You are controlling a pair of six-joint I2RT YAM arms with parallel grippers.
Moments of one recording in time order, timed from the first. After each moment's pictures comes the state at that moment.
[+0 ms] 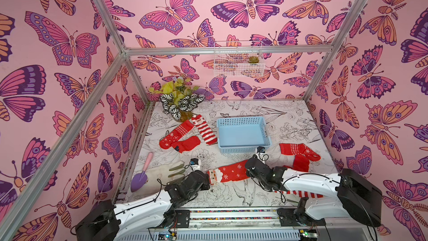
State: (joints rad) left arm -0.92 0.89 0.19 -0.04 -0.23 -0.93; right arm 0.98 1.33 0.54 -0.19 0.49 0.99
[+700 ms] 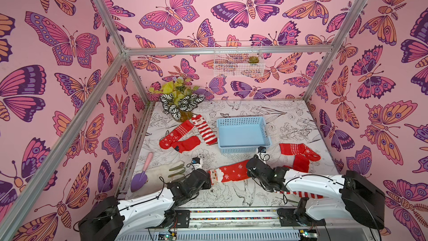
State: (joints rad) left arm -0.92 0.96 0.22 -0.04 -0.22 -0.92; right arm 0.98 1.30 0.54 -0.22 0.49 0.98
